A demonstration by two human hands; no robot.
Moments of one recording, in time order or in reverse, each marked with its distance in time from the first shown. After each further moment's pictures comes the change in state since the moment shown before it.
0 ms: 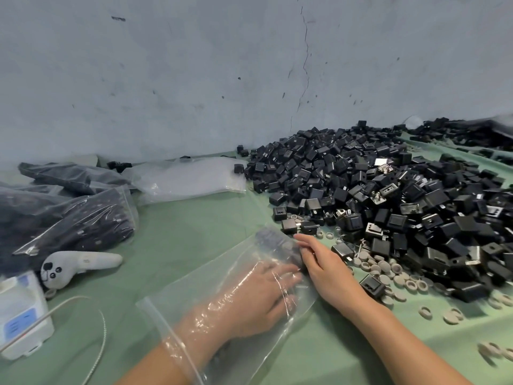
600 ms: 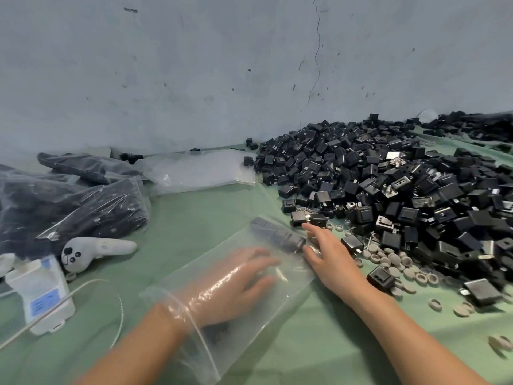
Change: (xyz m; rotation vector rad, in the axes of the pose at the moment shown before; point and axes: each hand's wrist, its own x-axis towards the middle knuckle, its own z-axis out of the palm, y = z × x) left_hand -0.045 -0.014 -0.035 -0.079 0.062 -0.231; right_hand 0.006 -0.002 0.007 -0.187 0.005 0.006
